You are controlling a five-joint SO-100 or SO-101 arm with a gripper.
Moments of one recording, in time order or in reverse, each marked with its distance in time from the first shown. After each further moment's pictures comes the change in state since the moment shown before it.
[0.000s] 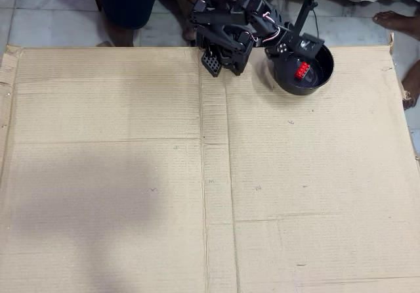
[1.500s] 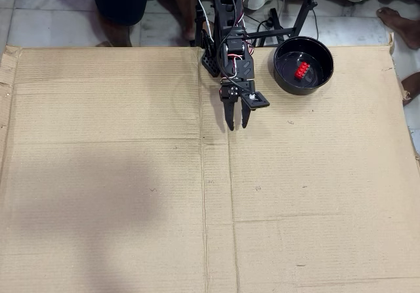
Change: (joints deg) arm 55.3 -0.2 30.8 -39.8 -43.4
